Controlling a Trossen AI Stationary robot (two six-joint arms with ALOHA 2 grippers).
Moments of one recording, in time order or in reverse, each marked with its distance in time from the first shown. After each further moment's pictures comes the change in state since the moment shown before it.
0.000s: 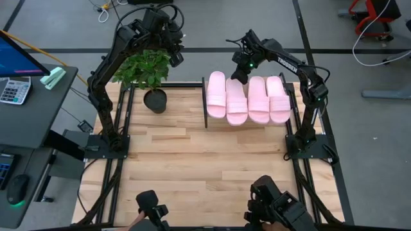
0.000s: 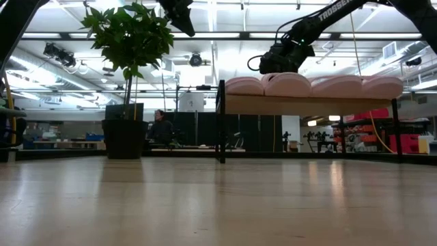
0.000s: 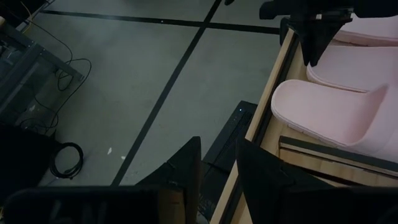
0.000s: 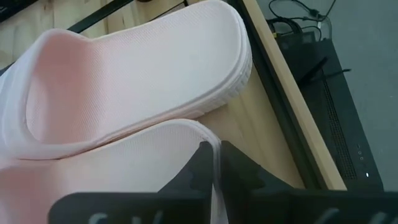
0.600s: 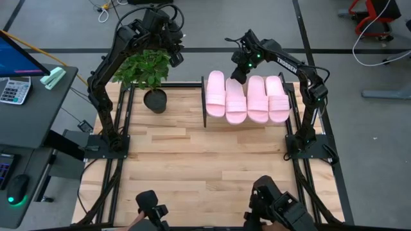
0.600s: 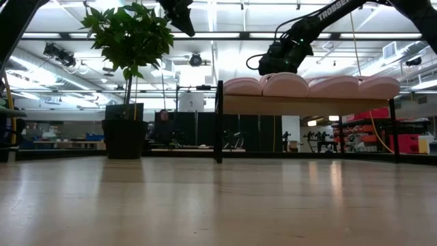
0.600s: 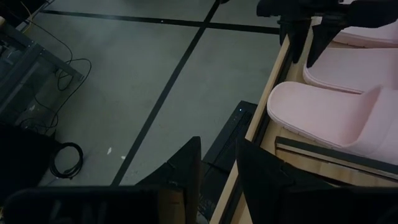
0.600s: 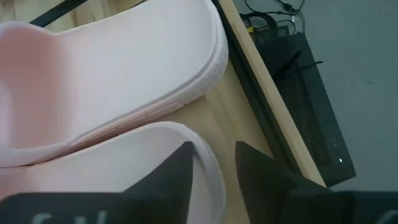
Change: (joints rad) left arm 0.000 0.000 0.000 0.000 0.000 -0.001; right arm 0.007 0.000 0.000 0.022 0.101 0.035
